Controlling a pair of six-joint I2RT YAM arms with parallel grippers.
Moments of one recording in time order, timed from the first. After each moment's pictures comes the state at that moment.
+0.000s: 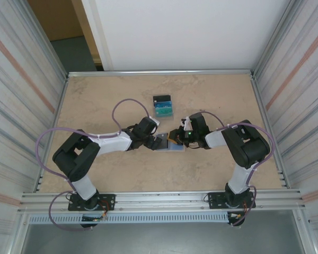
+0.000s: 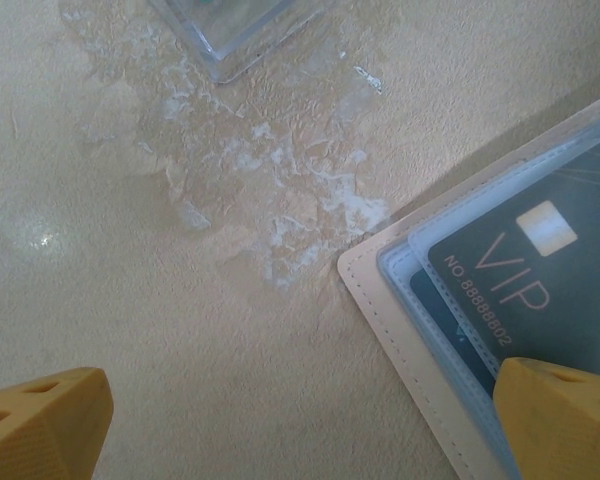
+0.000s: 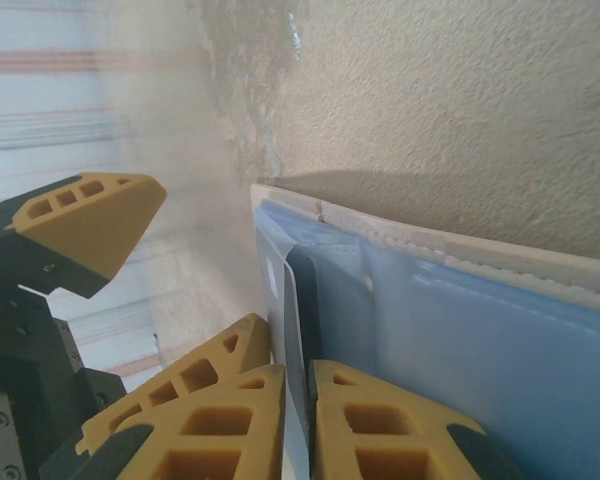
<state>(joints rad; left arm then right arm) -0.76 1.70 0.88 -0.13 -0.24 -0.07 0.46 1.79 0.66 0.42 -0.69 1.03</state>
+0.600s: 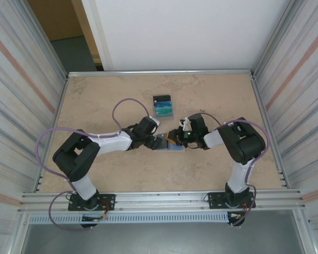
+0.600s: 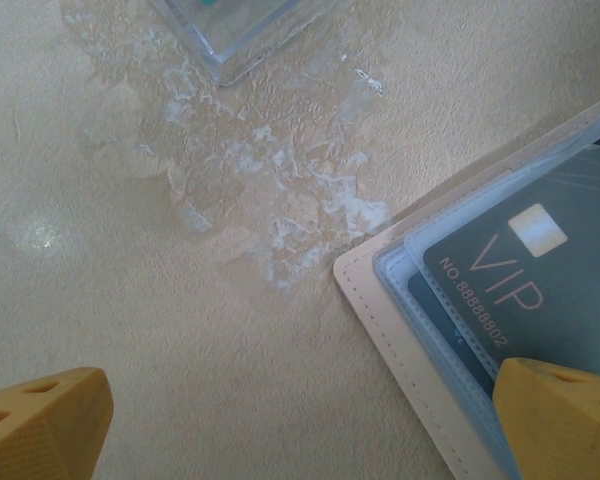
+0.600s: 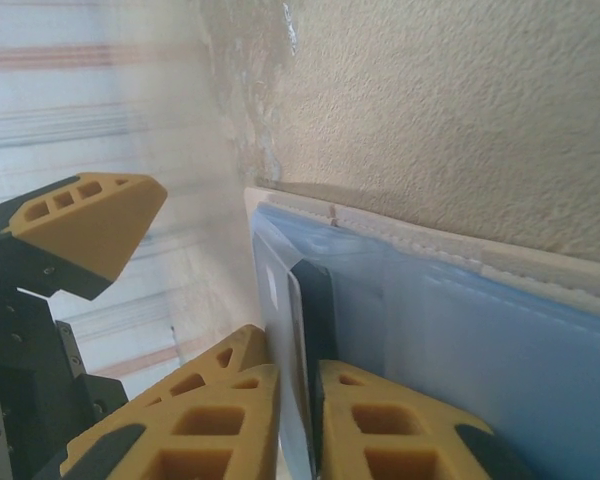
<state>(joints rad) -0.76 1.71 0.89 -0.14 -0.24 -0.07 0.46 1.86 0.66 0.52 -0.73 1.07</state>
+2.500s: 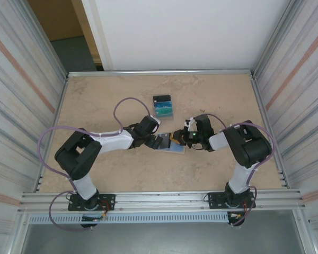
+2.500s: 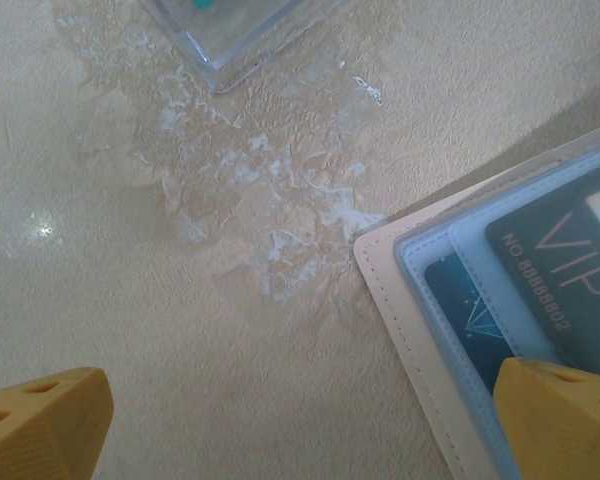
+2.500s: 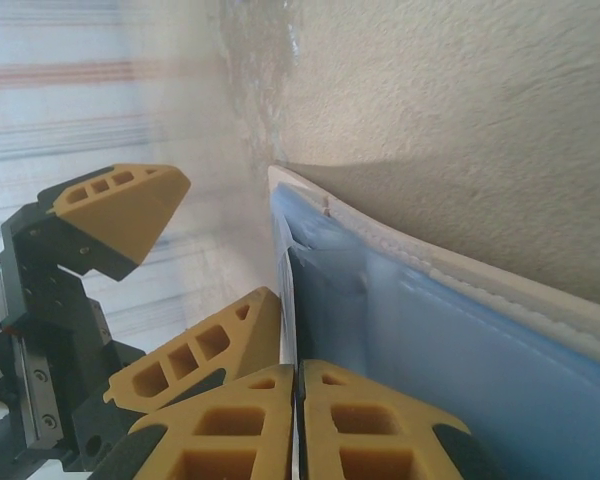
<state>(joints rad) -0.76 1.73 0.92 -0.17 -0.24 -0.08 0.40 1.79 0.59 0.54 -0.76 1.07</state>
